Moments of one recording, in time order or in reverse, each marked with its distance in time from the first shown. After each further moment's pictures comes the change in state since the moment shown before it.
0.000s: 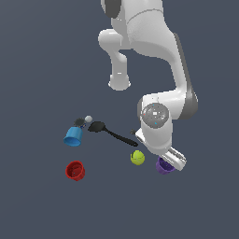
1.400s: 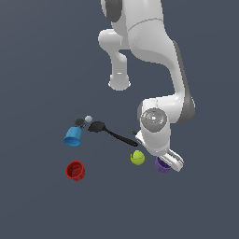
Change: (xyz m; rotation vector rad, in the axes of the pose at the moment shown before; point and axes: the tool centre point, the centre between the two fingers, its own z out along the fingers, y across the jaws) arm 0.000 0.005 0.023 0.000 -0.001 0.006
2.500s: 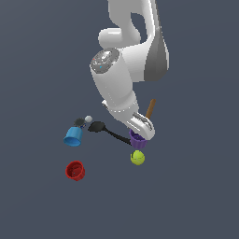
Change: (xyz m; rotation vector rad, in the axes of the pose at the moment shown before) arm 0.020 0.097 -0.166 0.002 -0.001 0.002
